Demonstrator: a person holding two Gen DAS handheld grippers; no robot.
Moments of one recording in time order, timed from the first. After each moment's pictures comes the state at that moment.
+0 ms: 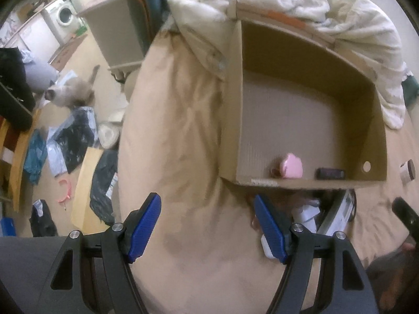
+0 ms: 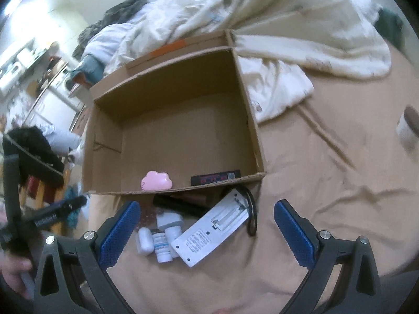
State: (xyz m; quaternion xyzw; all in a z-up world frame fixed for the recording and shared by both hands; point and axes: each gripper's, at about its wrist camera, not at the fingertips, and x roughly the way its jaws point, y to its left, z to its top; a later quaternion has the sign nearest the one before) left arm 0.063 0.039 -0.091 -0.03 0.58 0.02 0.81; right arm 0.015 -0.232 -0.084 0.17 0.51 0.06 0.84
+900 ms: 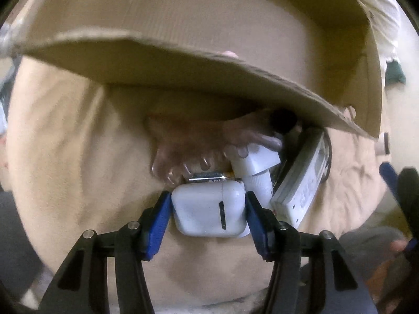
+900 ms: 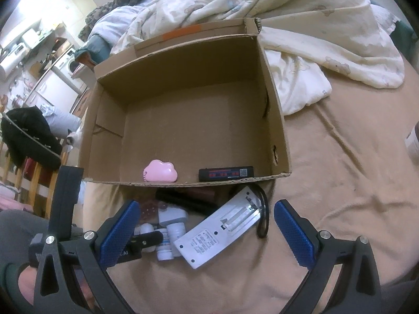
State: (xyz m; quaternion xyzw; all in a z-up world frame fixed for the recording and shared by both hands) left arm 0.061 -0.031 -0.183 -0.12 0.70 -0.09 0.70; right arm 0.027 -0.208 -0.091 0.12 0.53 0.08 0.84
